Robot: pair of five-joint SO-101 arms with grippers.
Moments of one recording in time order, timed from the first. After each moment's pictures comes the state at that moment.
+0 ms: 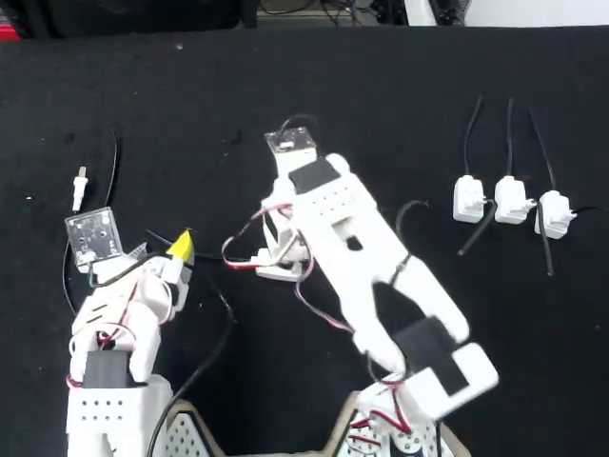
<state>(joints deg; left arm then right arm) -6.2 -95.3 89.5 45.4 12.9 -28.0 0.9 14.8 84.5 -16.7</state>
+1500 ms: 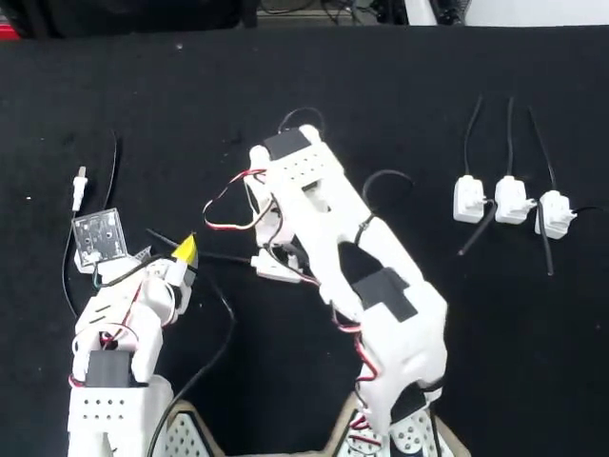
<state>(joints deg) -5.0 -95.3 90.9 45.4 12.9 -28.0 24.0 -8.7 99.0 -33.6</state>
